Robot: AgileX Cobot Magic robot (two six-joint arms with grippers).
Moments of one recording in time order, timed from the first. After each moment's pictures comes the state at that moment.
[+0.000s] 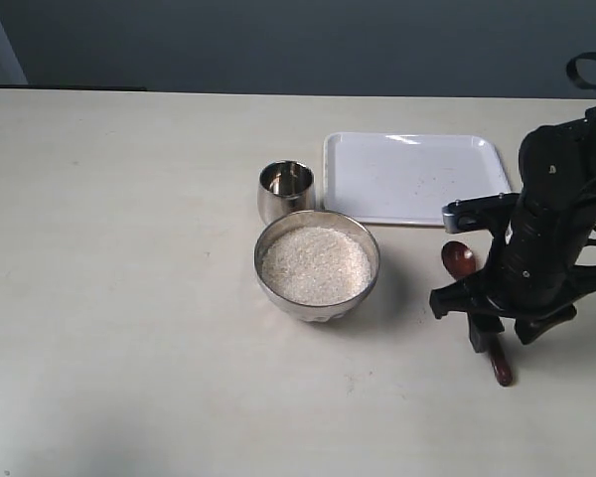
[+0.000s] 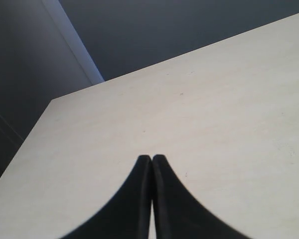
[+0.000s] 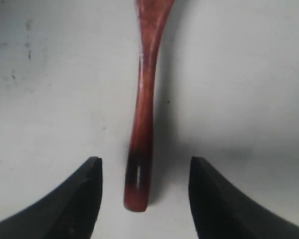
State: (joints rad) left arm -0.12 0.11 0.00 0.31 0.22 0.03; right arm 0.46 1.77 -0.86 -0.01 0.82 0.14
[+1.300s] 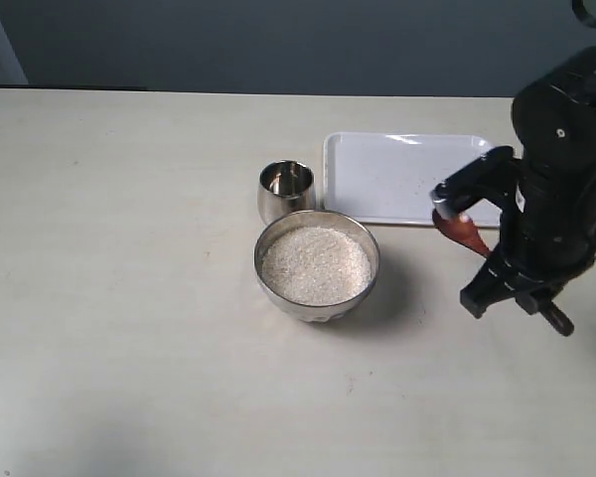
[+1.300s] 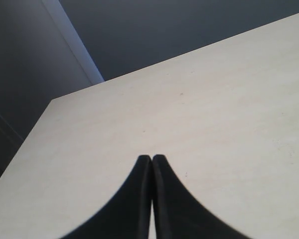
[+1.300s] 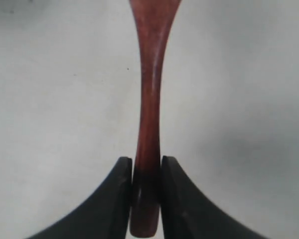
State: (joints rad) left arm -0.12 0.11 0.00 0.31 0.22 0.03; right arm 0.59 1.63 -0.96 -0.25 1.07 0.01
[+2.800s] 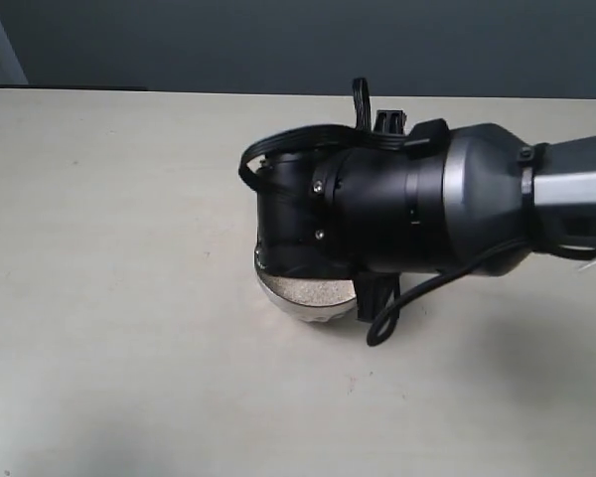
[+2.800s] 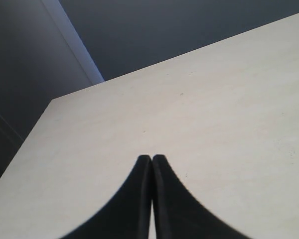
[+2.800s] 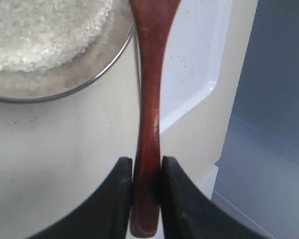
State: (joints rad) left arm -0.12 0.11 0.00 0.31 0.21 0.03; right arm 1.17 1.81 -1.16 -0.89 1.21 0.12
